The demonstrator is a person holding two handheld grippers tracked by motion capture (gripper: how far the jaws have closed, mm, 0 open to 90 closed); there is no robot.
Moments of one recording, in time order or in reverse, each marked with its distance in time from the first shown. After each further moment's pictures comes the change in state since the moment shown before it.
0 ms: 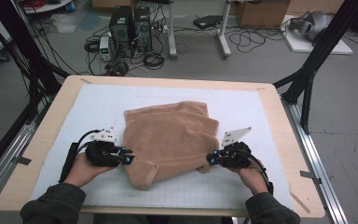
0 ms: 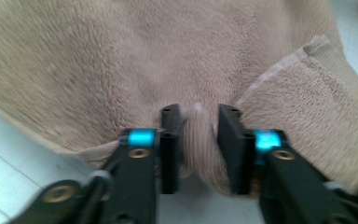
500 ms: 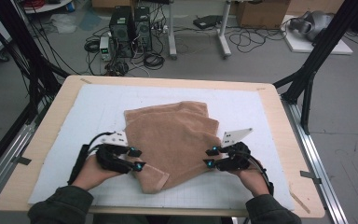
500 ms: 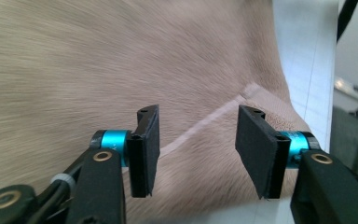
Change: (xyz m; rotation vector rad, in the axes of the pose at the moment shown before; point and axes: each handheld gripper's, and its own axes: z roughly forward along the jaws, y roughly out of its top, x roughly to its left) left arm -0.031 0.021 0.026 0.016 -0.059 0.061; right arm 0.012 0.010 -0.005 -0.053 -0.004 -0.045
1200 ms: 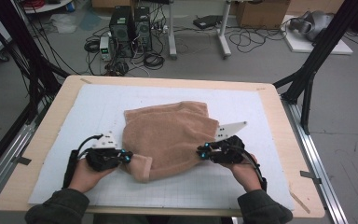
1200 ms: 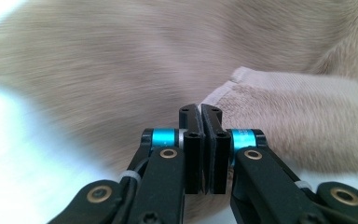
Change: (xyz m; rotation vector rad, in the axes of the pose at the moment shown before) left arm 0.018 -0.032 -0.030 -0.067 0.248 -0.054; right arm 0.007 0.036 0.000 -0.039 -0.013 -0.045
